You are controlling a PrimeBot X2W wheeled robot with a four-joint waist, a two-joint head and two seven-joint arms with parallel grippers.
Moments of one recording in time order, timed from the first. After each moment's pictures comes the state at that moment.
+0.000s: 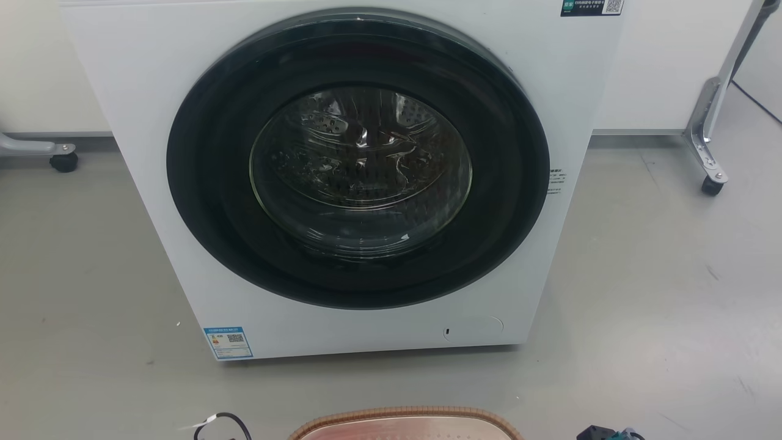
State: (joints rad) left arm -0.45 -0.01 -0.29 1.30 -0.69 -0.07 0.33; right arm -0.46 -0.01 0.54 1.26 0.79 0.14 0.24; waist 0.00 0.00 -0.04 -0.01
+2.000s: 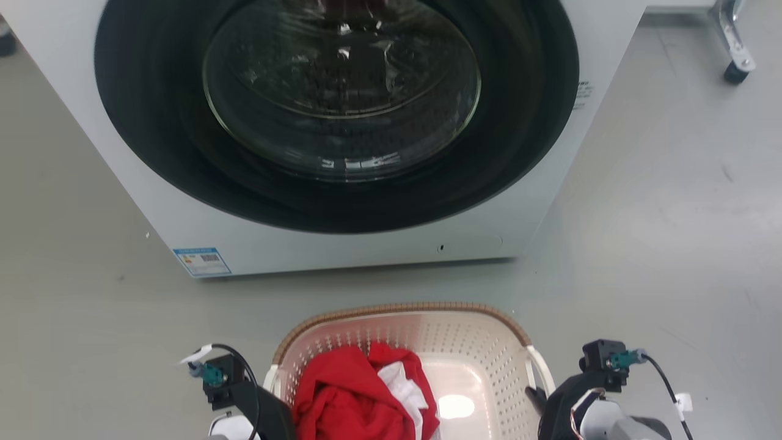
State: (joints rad) left arm -0.58 -0.01 -0.33 1.25 -0.72 -0.06 0.21; right arm -0.62 -0.05 0.58 1.23 0.78 0.14 0.12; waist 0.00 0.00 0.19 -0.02
